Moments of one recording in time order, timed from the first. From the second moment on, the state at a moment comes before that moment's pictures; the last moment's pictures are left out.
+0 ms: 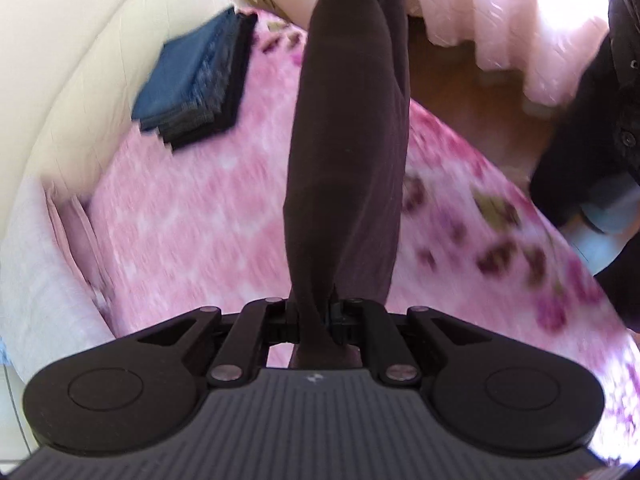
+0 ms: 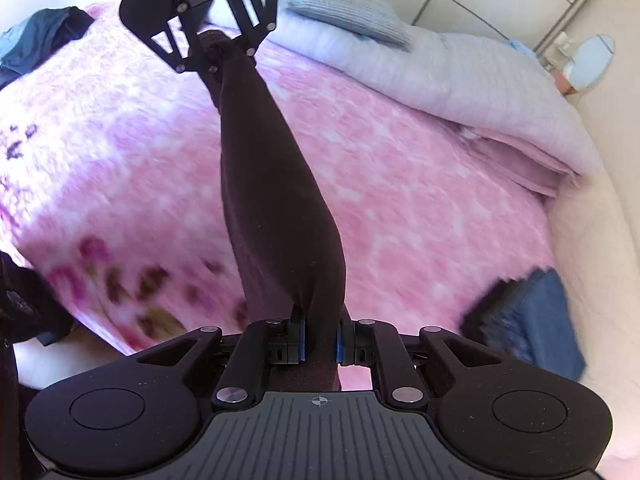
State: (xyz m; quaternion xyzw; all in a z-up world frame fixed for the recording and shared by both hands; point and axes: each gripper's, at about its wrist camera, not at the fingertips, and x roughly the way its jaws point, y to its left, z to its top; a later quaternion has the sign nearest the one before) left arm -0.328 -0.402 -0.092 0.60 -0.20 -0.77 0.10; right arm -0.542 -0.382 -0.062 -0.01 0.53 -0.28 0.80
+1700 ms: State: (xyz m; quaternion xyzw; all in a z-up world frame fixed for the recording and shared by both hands) left arm -0.745 -0.730 -0.283 0.61 -0.32 -0.69 0.24; right arm -0.937 -0.738 -0.198 -0.08 0.56 -0.35 0.75
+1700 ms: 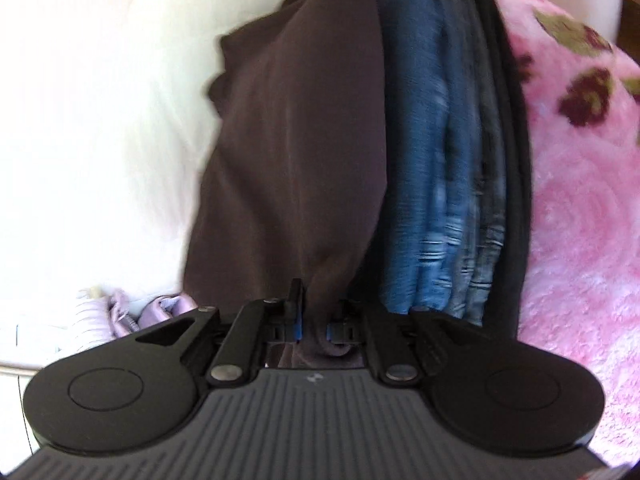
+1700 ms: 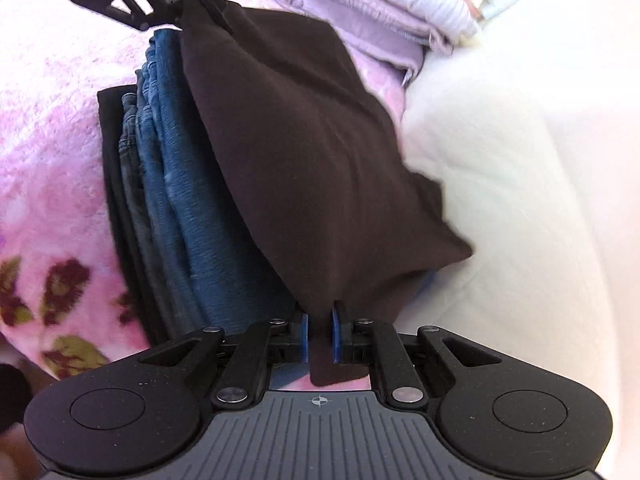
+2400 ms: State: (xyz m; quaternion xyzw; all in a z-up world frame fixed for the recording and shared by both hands) left arm -0.764 -0.737 -0.264 0.56 -0.37 -0.68 0.29; right arm -0.930 -0.754 -0.212 -0.16 0.54 -0.34 0.75
